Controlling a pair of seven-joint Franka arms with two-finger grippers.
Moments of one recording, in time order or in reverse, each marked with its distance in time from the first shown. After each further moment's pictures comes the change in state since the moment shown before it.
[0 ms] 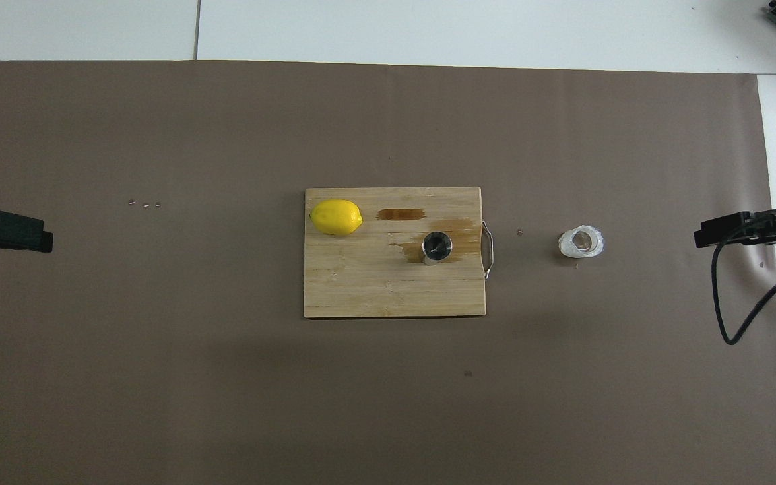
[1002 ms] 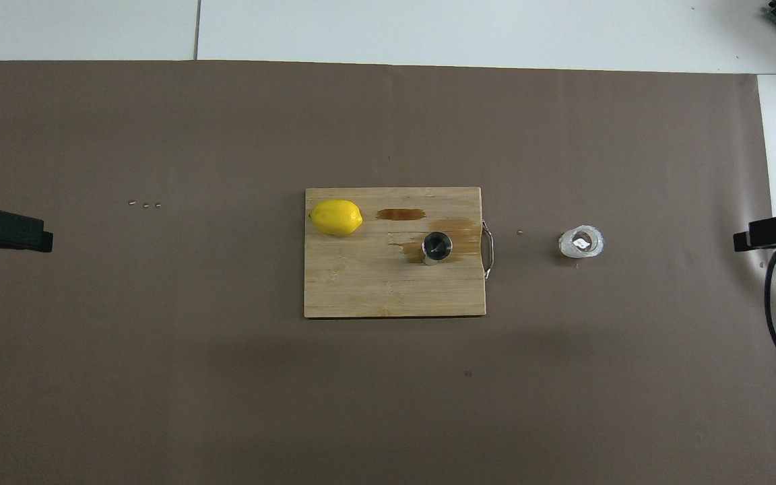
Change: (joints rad) left arm 0.000 0.000 0.000 0.000 0.000 0.000 0.000; right arm 0.131 -0.025 -0.192 0.063 0.077 -0.079 0.012
